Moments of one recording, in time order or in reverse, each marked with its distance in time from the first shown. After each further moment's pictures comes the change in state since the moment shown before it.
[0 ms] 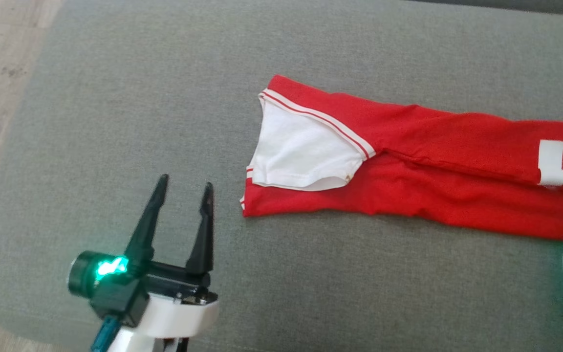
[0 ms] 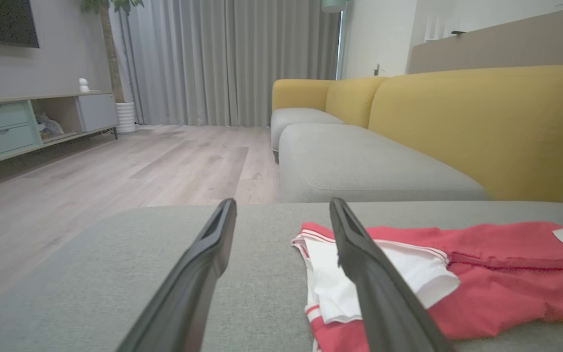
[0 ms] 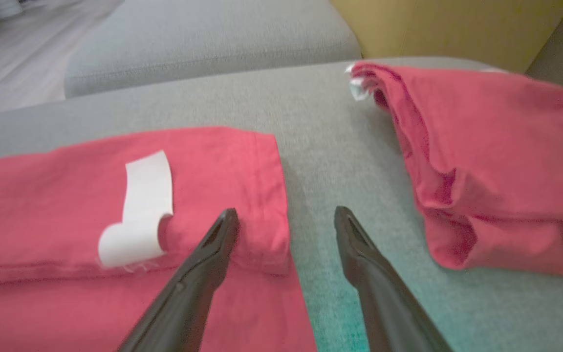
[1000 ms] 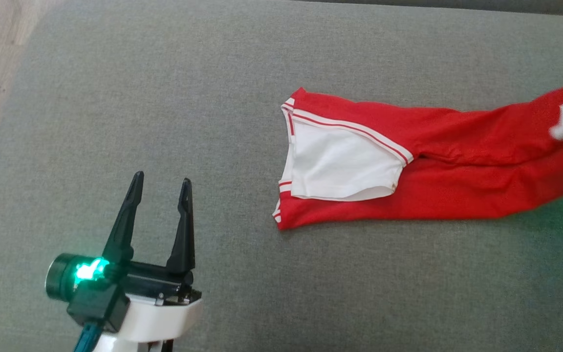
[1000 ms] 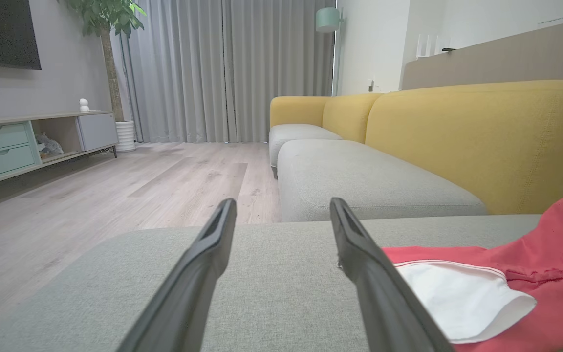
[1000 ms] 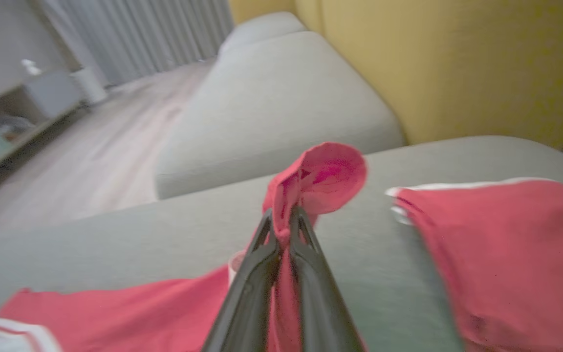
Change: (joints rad) left arm 0.040 -0.059 0.128 -0.055 0.070 -0.064 0.000; right arm -0.066 -0.062 0.077 -0.193 0.205 0.000 0.191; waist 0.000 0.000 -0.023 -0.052
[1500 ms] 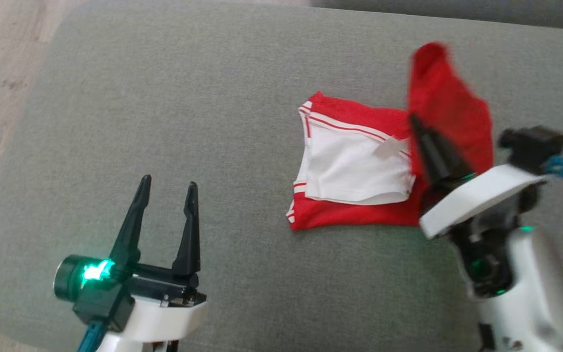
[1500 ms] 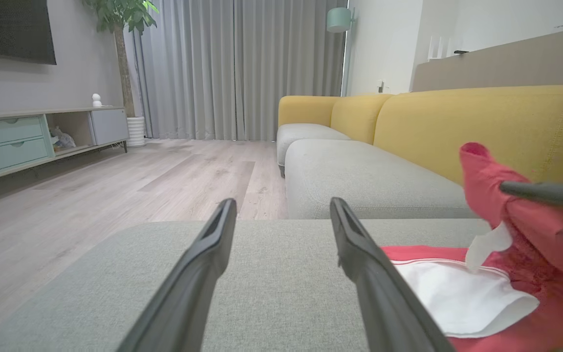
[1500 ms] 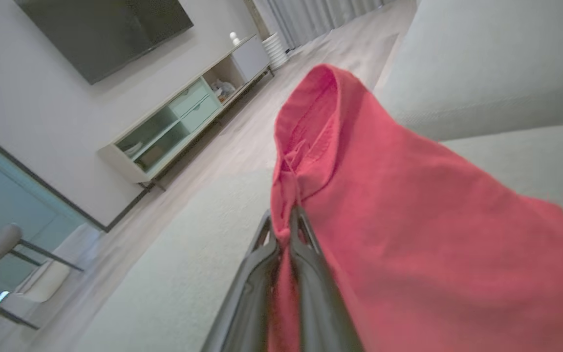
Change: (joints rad) left arm 0.000 -0.002 -0.011 0.022 -0.014 -0.010 0.000; right arm 0.000 0.122 0.495 -0.131 0.212 0.000 0.031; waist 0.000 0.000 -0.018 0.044
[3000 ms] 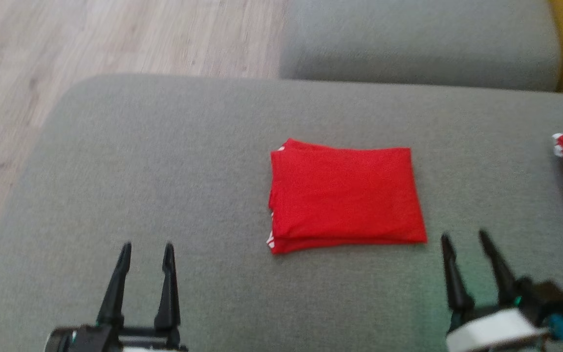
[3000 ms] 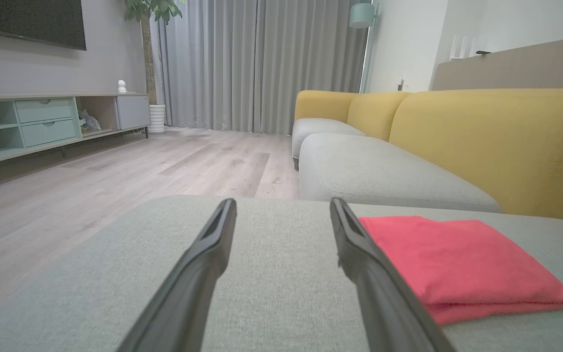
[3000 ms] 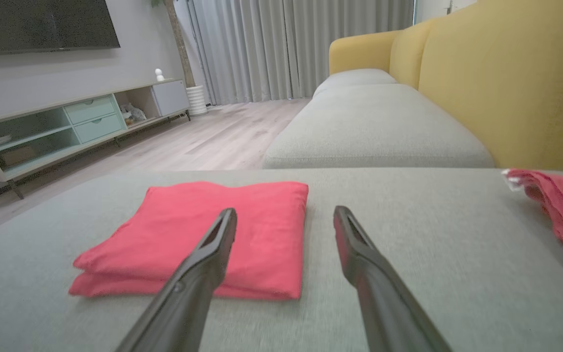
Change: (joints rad) left arm 0.151 0.000 0.061 0.096 -0.030 0.038 0.000; right arm 0.337 -0.049 -0.044 0.222 -0.314 0.000 -0.579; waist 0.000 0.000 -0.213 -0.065
